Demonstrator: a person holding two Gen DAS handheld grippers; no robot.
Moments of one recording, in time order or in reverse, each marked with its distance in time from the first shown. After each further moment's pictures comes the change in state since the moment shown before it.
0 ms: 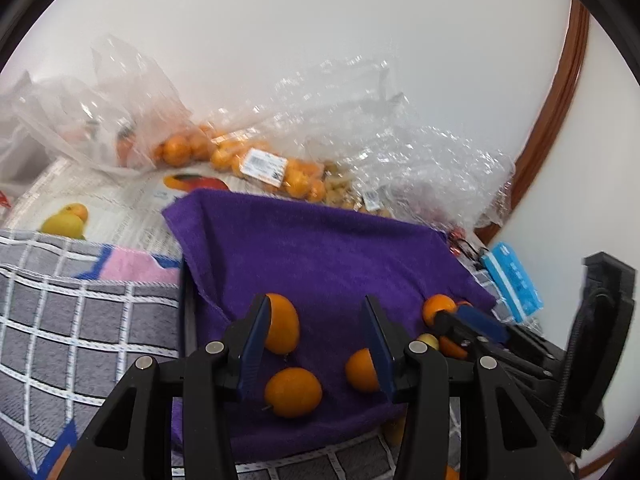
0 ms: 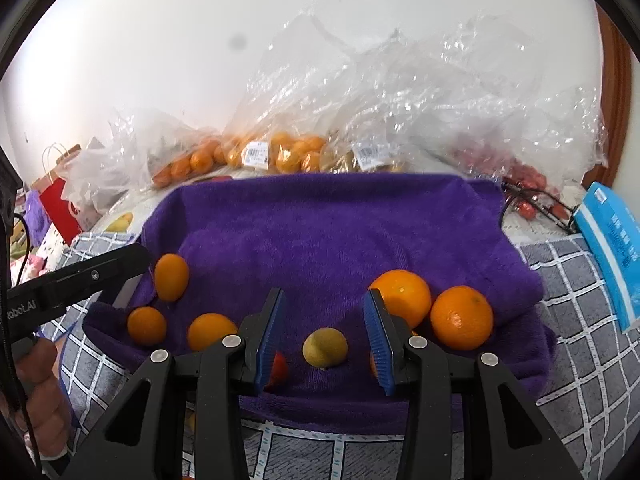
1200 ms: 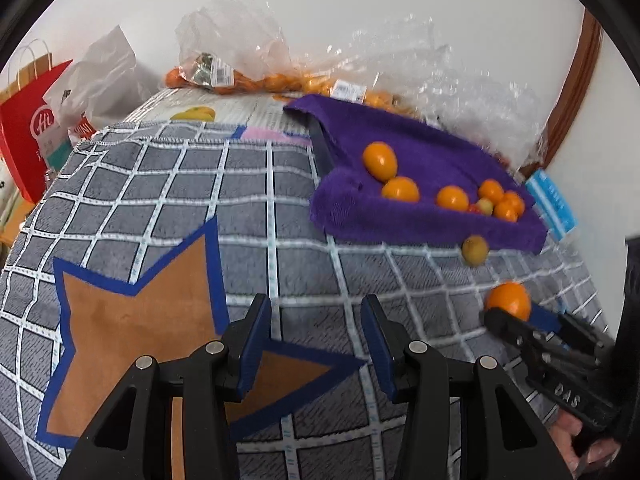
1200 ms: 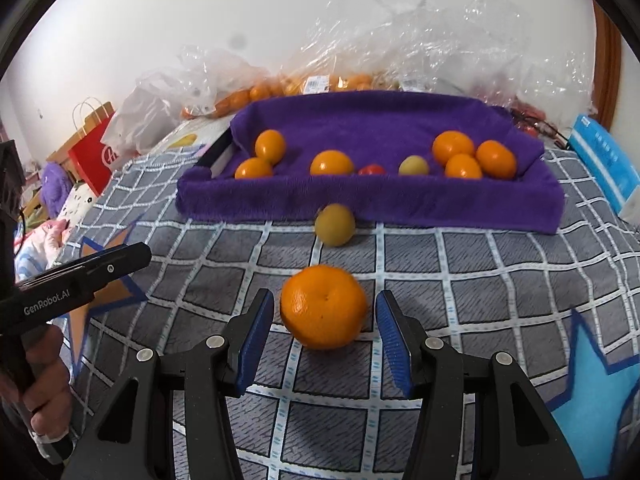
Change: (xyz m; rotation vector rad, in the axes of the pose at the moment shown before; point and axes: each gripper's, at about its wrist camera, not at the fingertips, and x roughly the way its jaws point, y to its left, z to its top) left arm -0.083 0.042 -0.097 0.010 0.167 0.202; right arm -0.057 0.059 -0.097 -0.009 0.181 0.057
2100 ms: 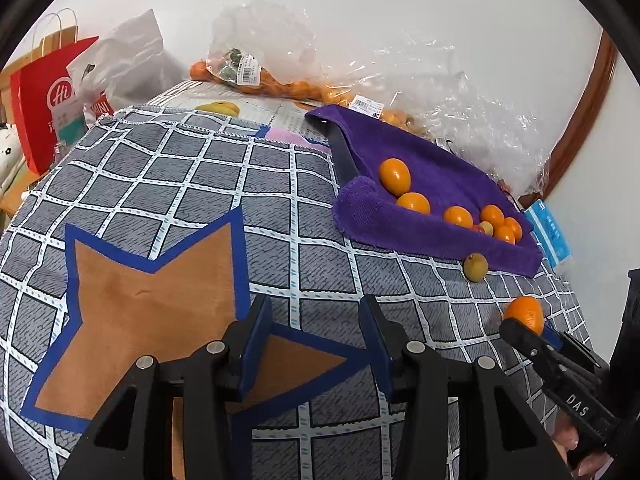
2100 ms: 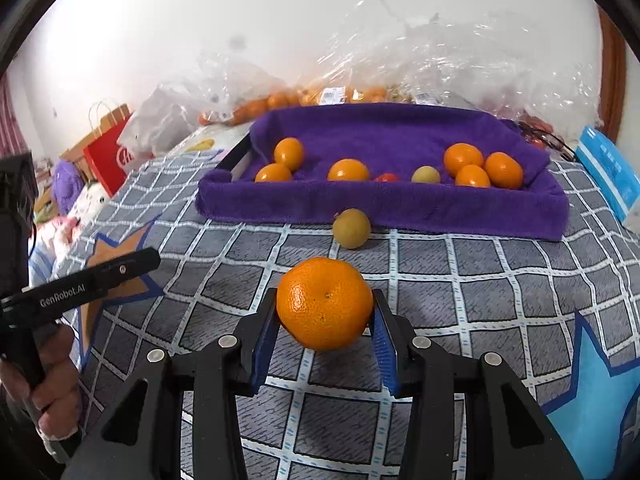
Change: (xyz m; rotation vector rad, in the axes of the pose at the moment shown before) left arm -0.008 0.022 -0.008 -0.117 -0.062 -0.034; right arm -0.020 -0.001 -0.007 -0.001 -0.083 0.055
